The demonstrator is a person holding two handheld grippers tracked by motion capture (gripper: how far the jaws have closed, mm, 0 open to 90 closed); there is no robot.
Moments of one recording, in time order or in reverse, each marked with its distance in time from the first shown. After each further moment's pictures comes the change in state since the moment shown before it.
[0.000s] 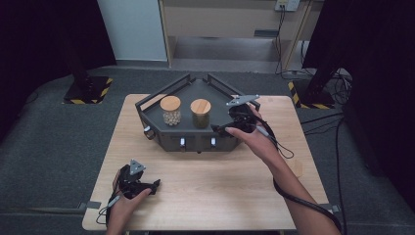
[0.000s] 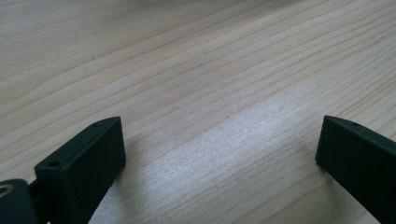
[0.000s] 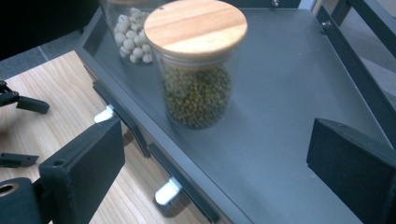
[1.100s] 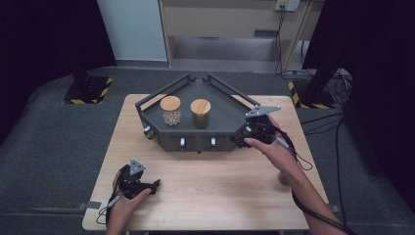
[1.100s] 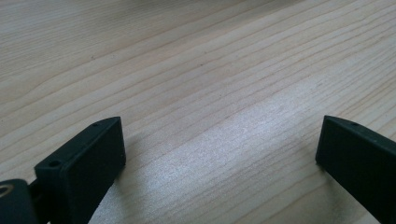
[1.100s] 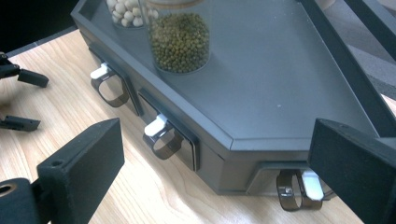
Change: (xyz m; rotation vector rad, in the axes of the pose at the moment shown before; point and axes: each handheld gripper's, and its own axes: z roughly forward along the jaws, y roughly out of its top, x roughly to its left) left arm 0.000 0.000 0.000 0.000 0.000 0.000; right arm -0.010 -0.040 -0.040 0.004 -0.014 0.017
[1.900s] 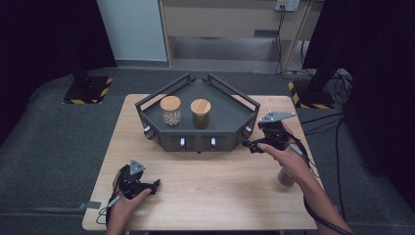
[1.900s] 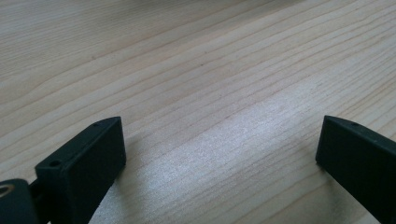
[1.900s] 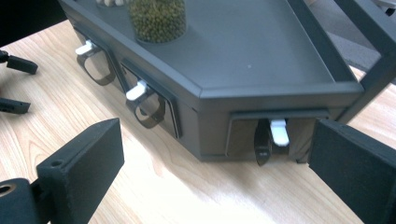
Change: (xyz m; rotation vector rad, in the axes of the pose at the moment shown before) left arm -0.001 0.000 0.000 0.000 0.002 -0.001; right arm -0.012 -0.030 -0.025 0.003 -0.027 0.033
